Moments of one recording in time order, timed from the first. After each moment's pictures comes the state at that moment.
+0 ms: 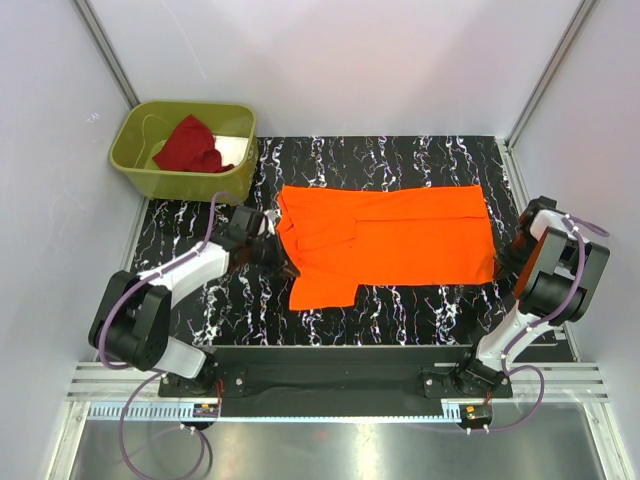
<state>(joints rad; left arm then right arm) -0.40 1.43 0.77 -0.32 0.47 -0.76 -0.47 1.78 1.12 -0.79 0.09 0.56</state>
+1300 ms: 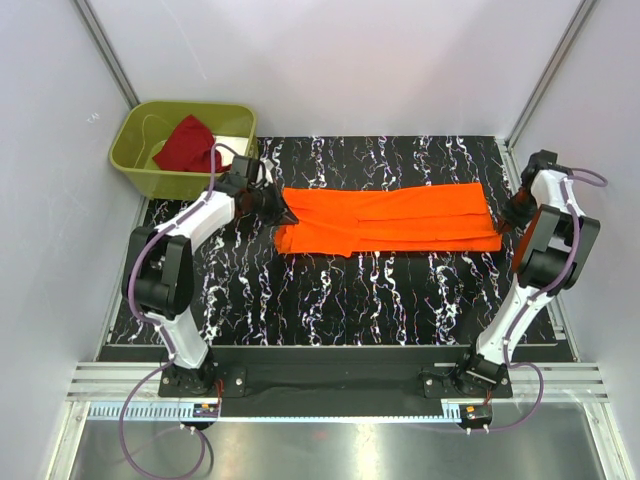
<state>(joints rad) -0.27 1.78 1.28 -0.43 0.48 -0.65 -0.39 2.04 1.63 -0.92 0.08 0.51</state>
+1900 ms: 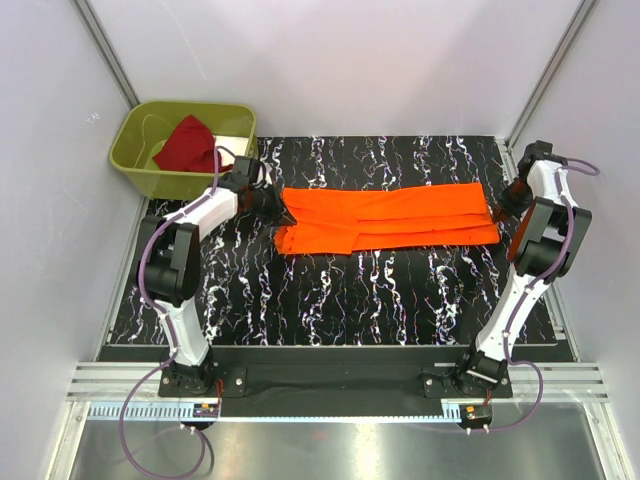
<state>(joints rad) -0.24 1.88 1.33 -0.42 0.48 -0.66 -0.37 2.18 1.83 -0.96 0.04 0.52</state>
